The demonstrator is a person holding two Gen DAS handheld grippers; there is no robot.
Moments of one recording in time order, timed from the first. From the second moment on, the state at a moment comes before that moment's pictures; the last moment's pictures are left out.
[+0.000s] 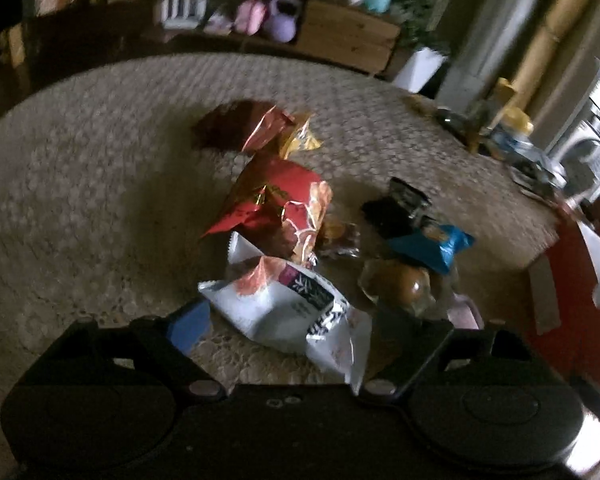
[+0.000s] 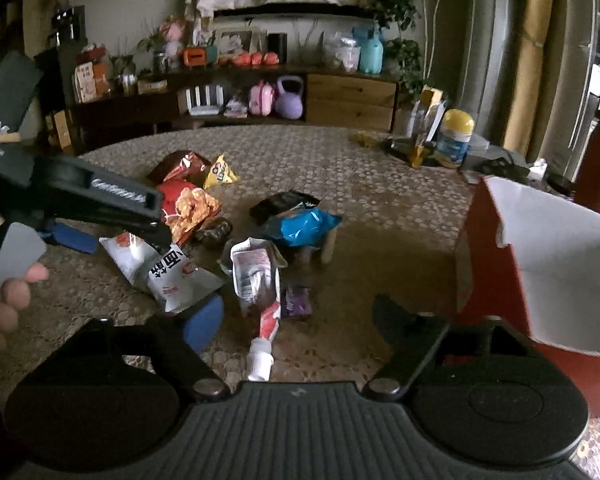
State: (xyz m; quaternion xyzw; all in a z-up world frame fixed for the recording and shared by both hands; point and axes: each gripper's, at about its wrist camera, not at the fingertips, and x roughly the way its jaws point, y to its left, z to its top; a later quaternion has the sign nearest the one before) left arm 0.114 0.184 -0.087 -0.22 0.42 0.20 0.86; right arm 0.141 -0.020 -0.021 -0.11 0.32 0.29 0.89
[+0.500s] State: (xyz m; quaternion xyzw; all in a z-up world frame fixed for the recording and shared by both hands) left arm 0.146 0.191 -0.119 -0.28 0.45 0.24 0.81; right arm 0.170 0.025 -0.049 -0.13 0.36 0.31 0.87
